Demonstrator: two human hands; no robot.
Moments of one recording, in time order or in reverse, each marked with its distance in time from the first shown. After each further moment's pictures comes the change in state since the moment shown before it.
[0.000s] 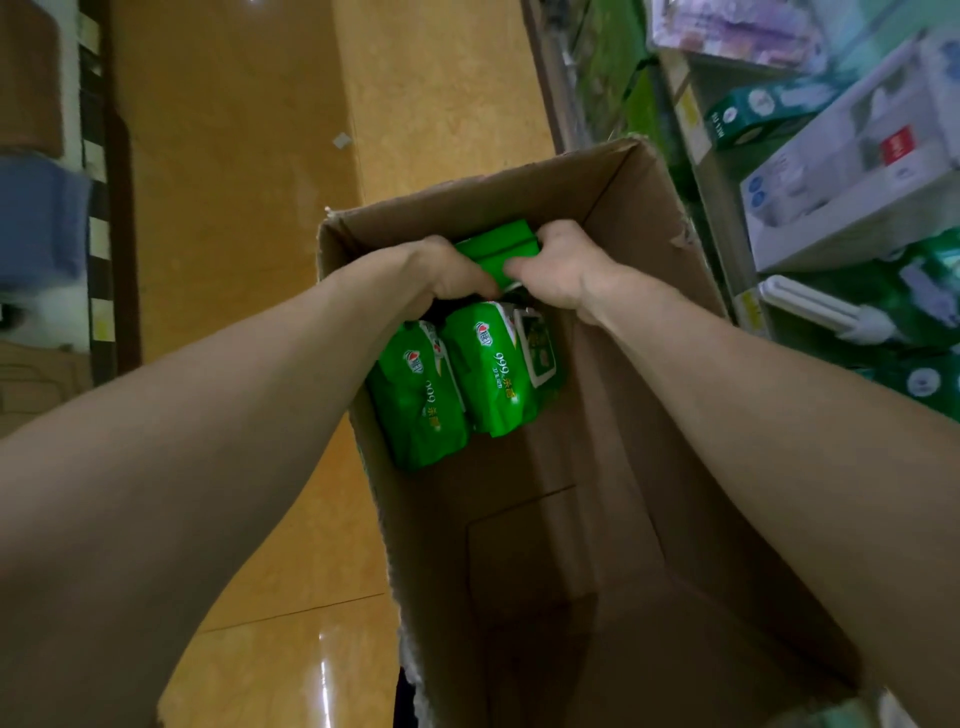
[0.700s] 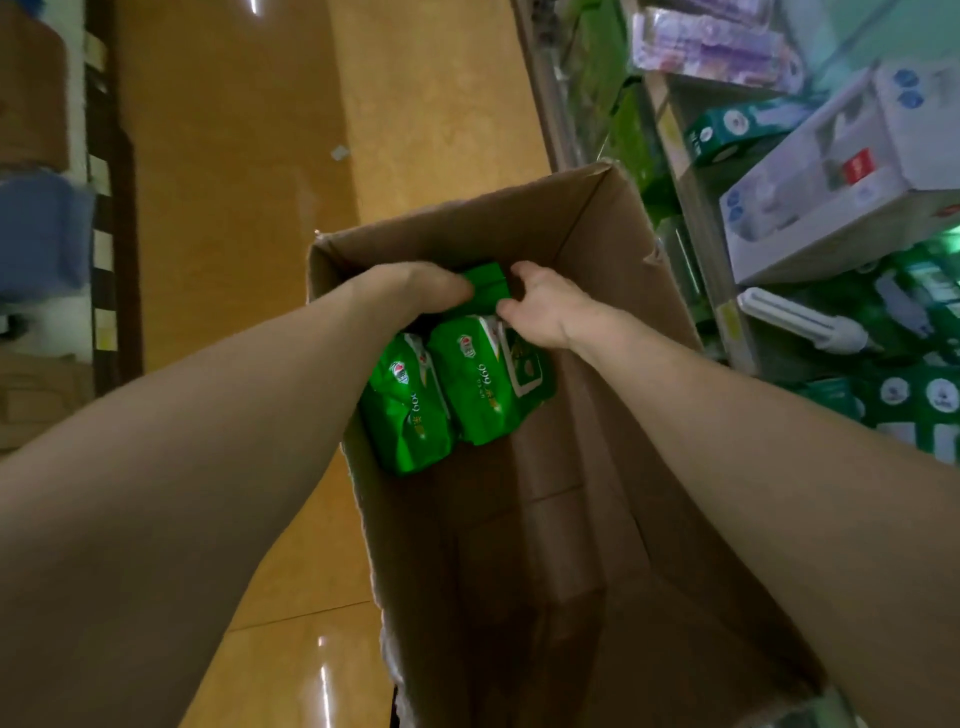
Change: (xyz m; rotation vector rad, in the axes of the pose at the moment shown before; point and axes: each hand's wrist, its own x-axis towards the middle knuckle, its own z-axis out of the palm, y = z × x) left_hand -0.002 0.007 0.001 0.124 -0.009 -0.080; right_hand -0.019 0.007 -0.007 -0.241 -0.167 -0.033
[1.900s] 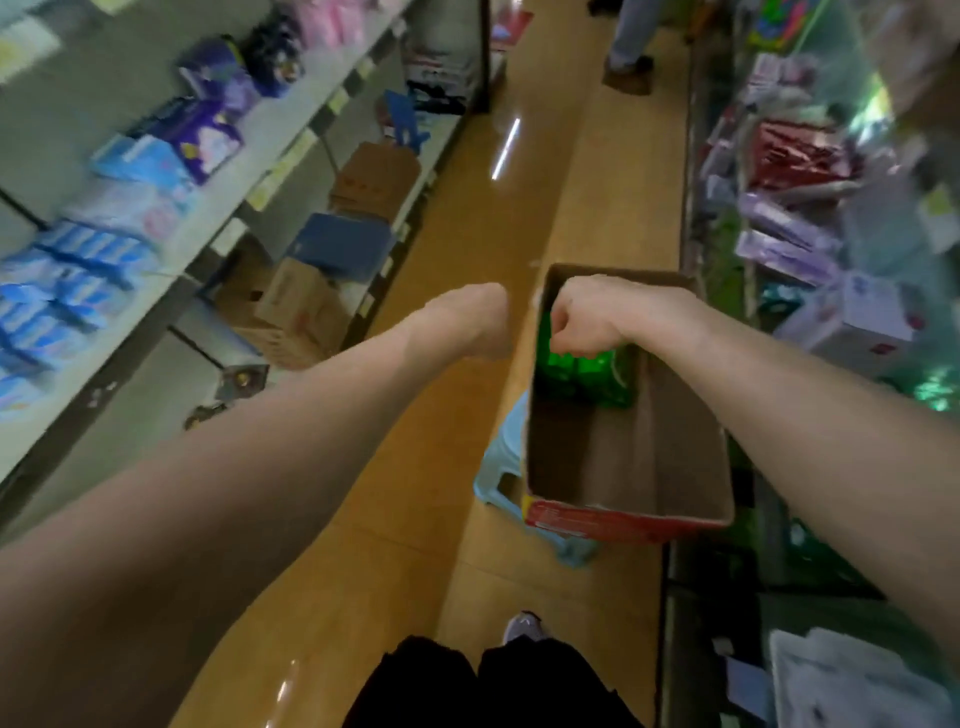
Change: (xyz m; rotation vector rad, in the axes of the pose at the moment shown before) left_hand -0.379 -0.140 0.041 0.395 0.561 0.166; right_hand -0.356 -0.114 0.000 -0.820 -0.002 -0.541
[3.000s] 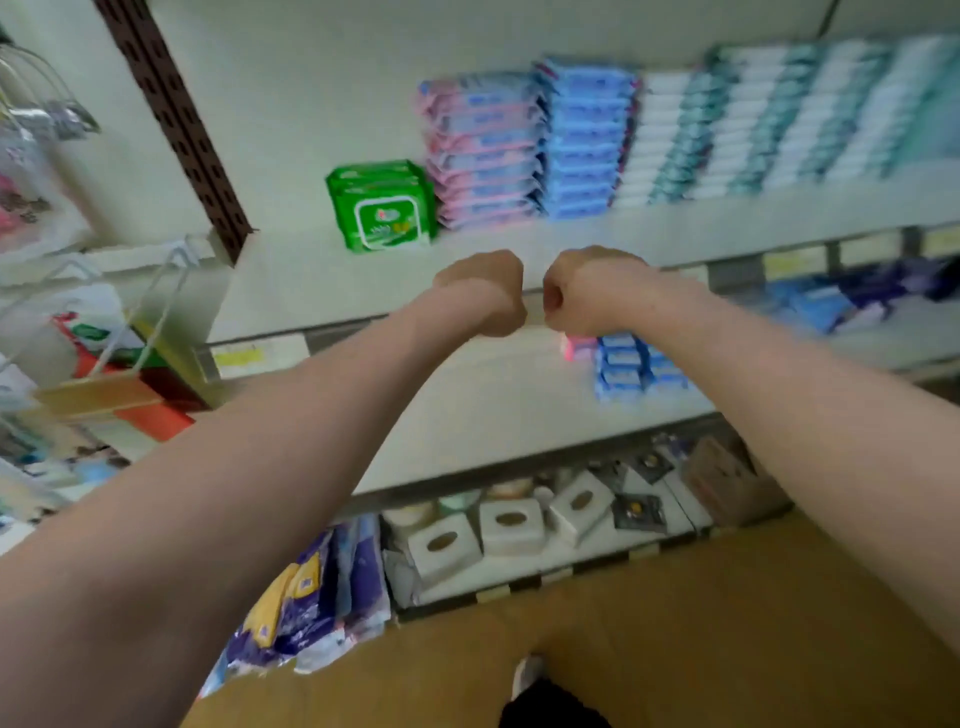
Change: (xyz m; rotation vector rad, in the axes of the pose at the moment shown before) left_hand -0.458 -0.552 -0.032 -0.183 0.541 -1.025; right_hand -0.055 -0.741 -0.005 -0.398 0.381 -1.067
